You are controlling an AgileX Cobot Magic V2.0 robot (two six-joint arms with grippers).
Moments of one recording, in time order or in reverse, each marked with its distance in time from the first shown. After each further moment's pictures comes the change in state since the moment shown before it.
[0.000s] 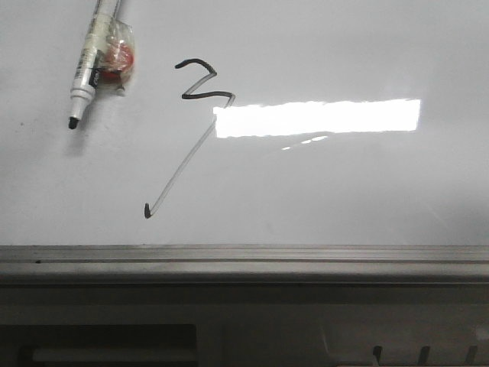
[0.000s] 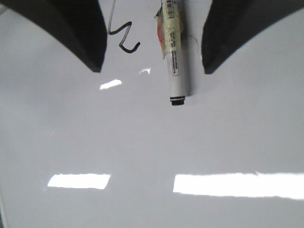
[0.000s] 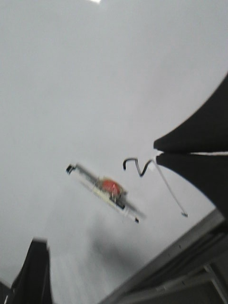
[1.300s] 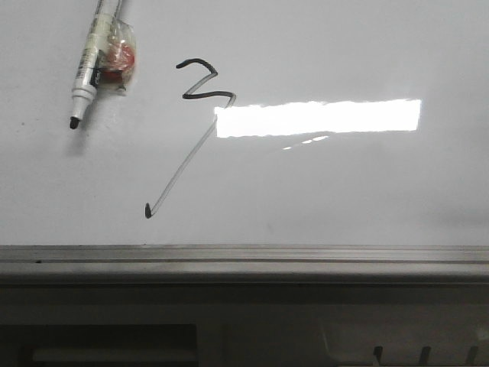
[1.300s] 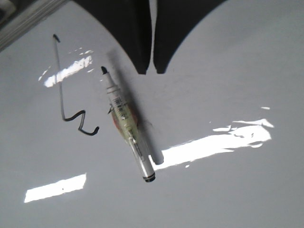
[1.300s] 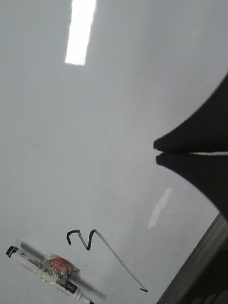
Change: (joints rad) left arm 0.021 -0.409 0.490 0.303 -0.184 0.008; right arm -0.002 -0.148 0.351 0.000 -0.281 0.001
